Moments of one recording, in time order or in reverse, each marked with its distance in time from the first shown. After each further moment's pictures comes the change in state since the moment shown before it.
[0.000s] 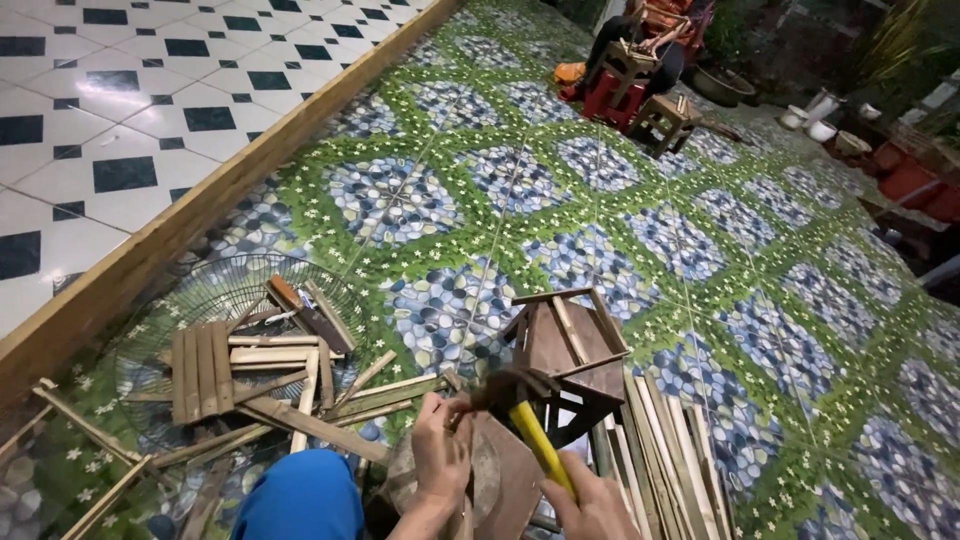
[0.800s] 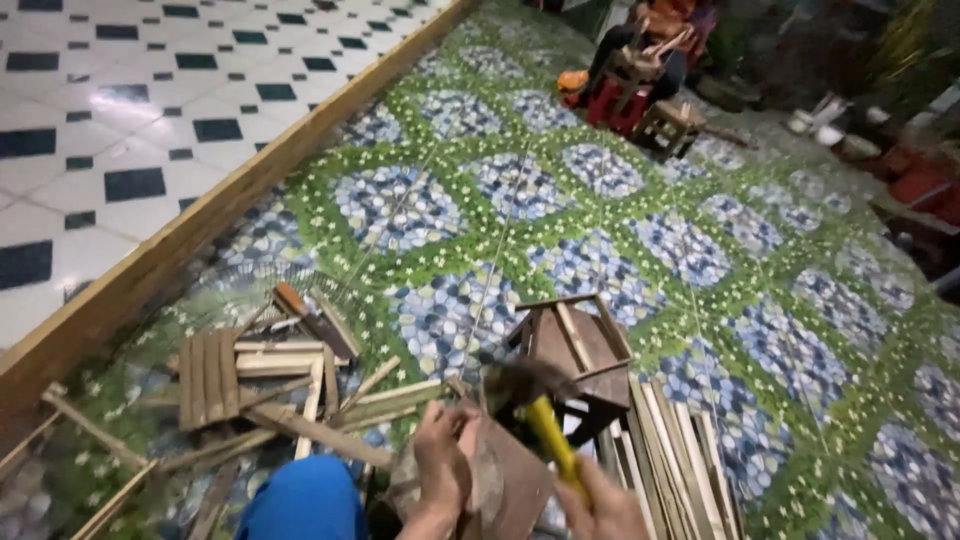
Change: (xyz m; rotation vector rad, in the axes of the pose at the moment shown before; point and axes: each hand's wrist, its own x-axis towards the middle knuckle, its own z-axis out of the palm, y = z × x) left_hand 0.004 -0.003 0.005 0.069 0.000 -0.112; right_hand -0.004 -0.003 -0.004 -0.010 0.112 -0.014
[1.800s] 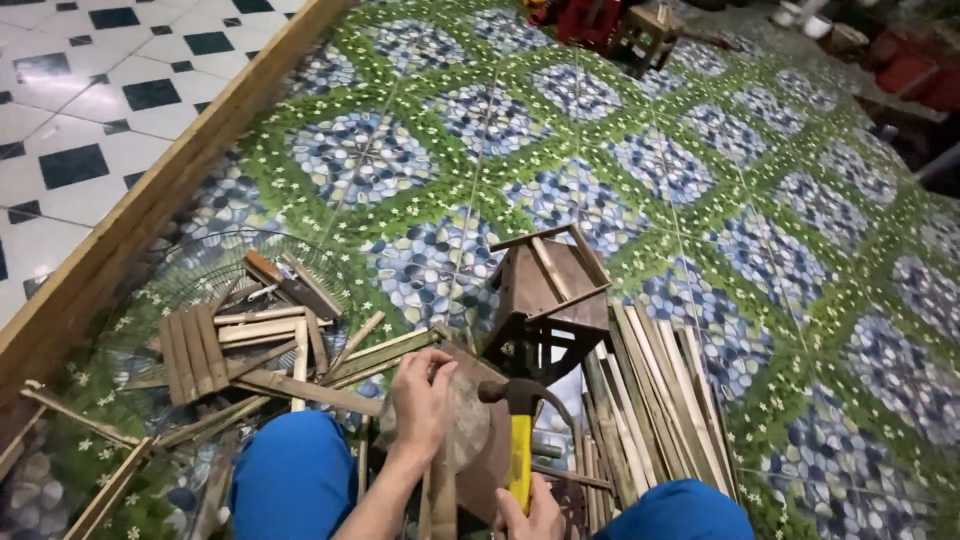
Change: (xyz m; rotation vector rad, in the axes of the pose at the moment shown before) left_hand -0.005 0.004 -0.013 0.108 -0.133 -0.070; right_hand -0.054 0.038 0.092 0.297 -0.019 0.446
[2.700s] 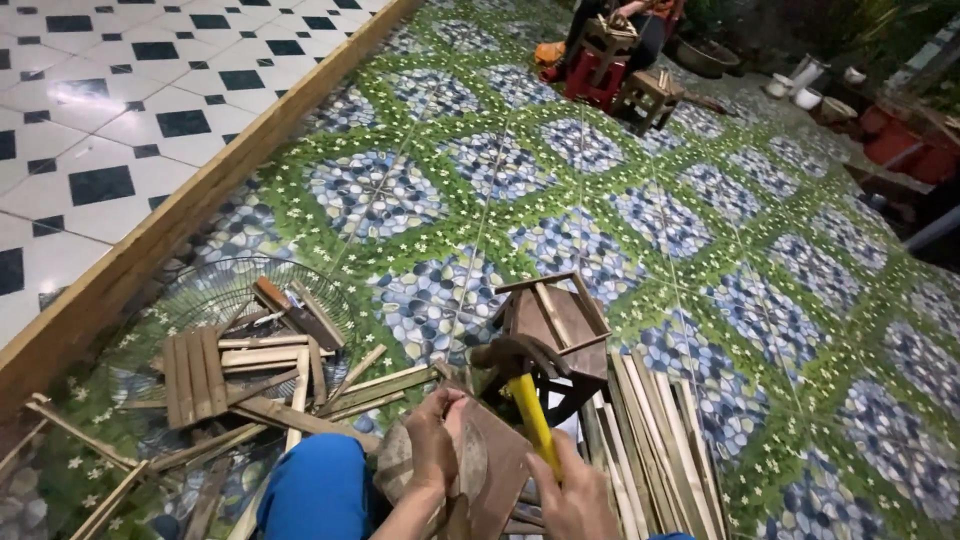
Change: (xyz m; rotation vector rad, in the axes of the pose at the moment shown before) left_hand 0.000 -0.009 0.030 -0.203 0.070 -0.063; right_hand 0.029 -0.058 -0.068 -0.209 -0.030 -0.582
